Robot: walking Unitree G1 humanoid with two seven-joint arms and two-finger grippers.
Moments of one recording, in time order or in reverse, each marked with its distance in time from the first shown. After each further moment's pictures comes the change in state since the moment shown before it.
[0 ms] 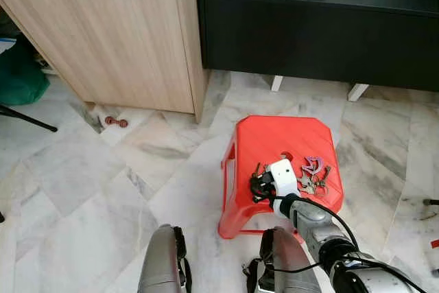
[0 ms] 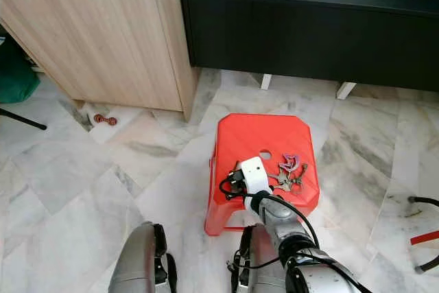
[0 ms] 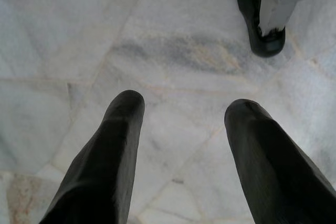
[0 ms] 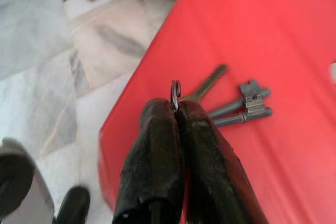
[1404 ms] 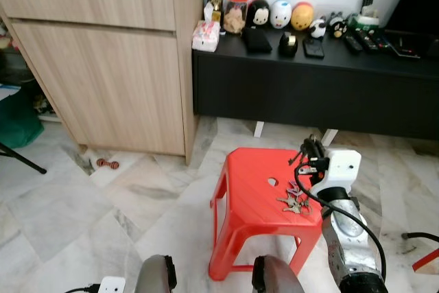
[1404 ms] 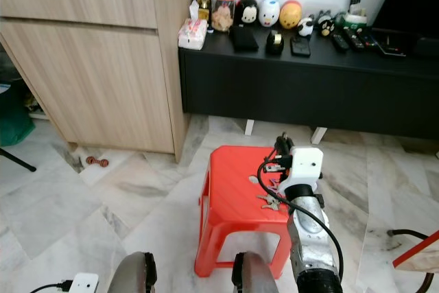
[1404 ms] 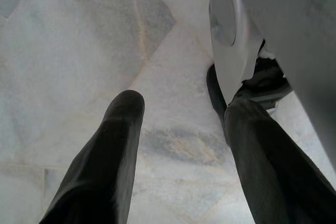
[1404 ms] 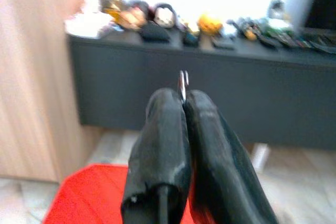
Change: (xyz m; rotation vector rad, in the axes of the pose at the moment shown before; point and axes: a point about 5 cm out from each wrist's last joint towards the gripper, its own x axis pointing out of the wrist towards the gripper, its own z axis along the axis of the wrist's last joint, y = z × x) left arm 0.017 -0.016 0.044 -0.049 -0.030 -0.001; right arm -0.060 -0.039 0.037 0.041 -0.497 -0.452
